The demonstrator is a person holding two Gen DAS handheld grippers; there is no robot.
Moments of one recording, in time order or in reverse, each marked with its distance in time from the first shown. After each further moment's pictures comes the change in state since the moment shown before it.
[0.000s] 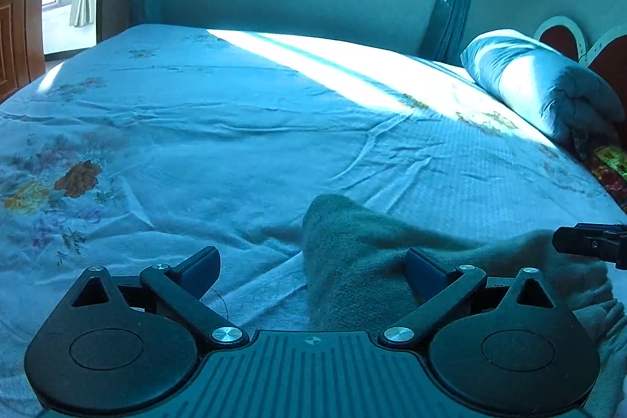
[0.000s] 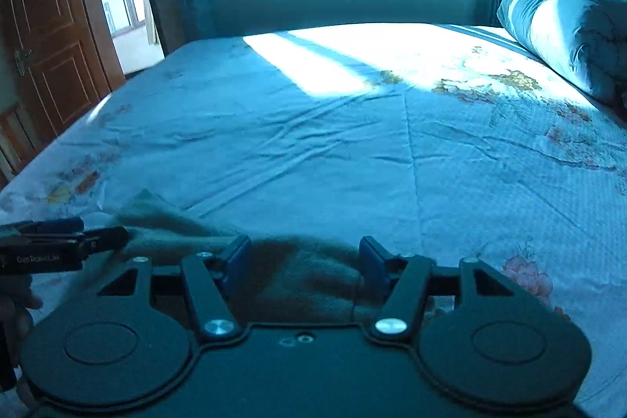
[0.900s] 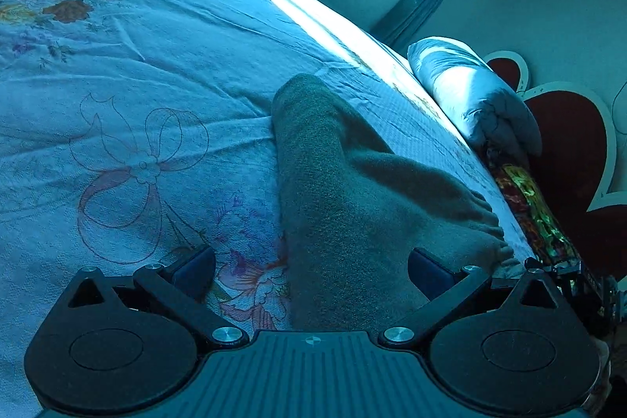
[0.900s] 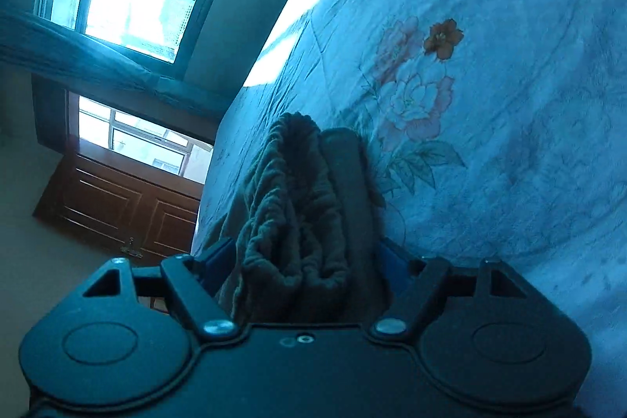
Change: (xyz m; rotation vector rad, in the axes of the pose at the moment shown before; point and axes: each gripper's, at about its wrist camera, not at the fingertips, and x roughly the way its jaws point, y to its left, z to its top) left arm -0.043 0.054 -0.080 -0.288 0.112 -0.387; right arm -0.037 -0.144 -0.136 0.857 -0.032 0.550
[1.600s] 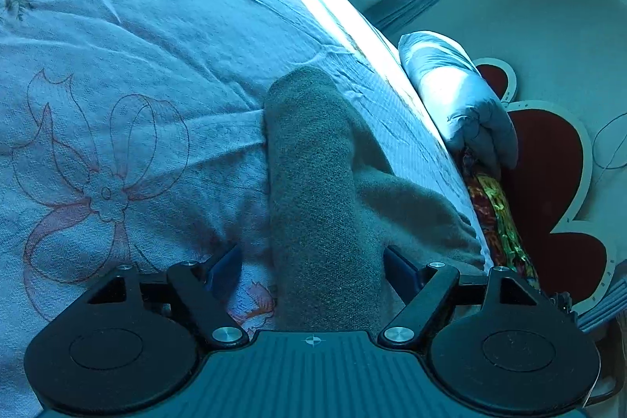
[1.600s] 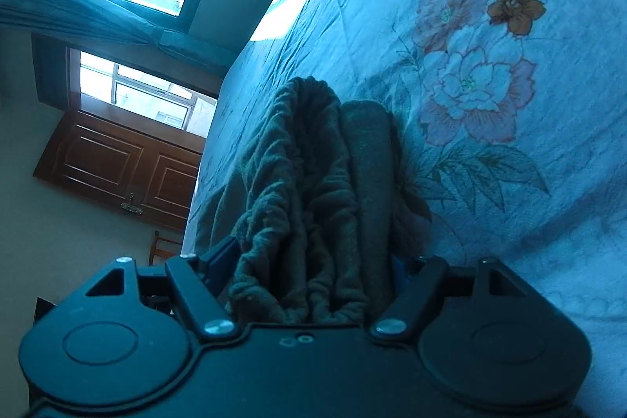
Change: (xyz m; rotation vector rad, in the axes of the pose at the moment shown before) left arm 0.044 0.022 0.027 -0.124 0.099 -0.137; right arm 0.066 0.021 0.024 -0.069 0.151 -0.009
